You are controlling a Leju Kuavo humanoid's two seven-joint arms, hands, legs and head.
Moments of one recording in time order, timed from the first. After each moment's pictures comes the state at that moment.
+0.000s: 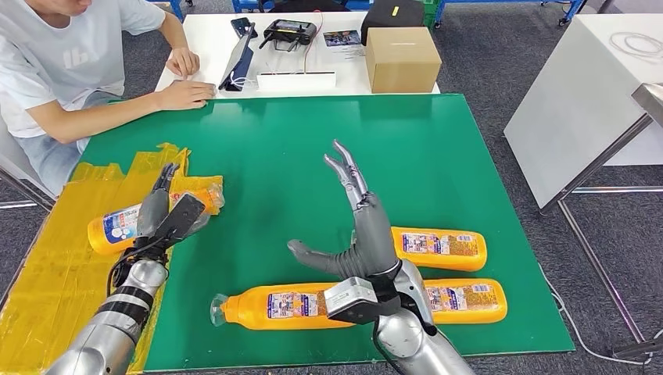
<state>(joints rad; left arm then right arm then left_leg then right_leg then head) -0.47 0.00 -0.01 -0.83 -0.68 0.38 -0.40 -0.20 0.05 0.60 -1.63 0.55 -0.32 -0.33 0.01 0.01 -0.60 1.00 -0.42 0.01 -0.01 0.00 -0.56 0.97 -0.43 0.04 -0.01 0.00</state>
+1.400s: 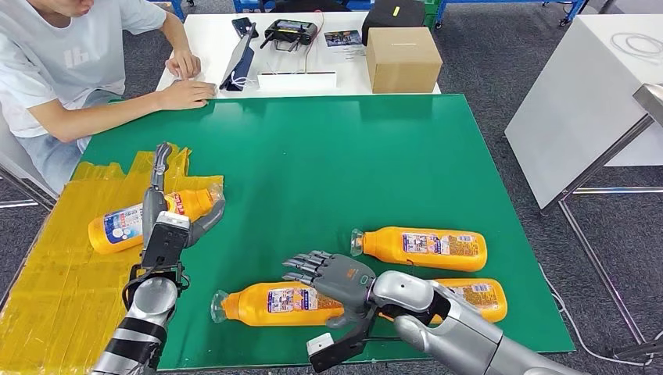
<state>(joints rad) -0.26 -0.08 -0.15 -1.31 -0.39 0.43 -0.51 -0.47 -0.27 1.06 -1.36 0.79 0.09 -0.20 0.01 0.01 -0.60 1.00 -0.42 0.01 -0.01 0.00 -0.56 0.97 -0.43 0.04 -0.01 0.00</state>
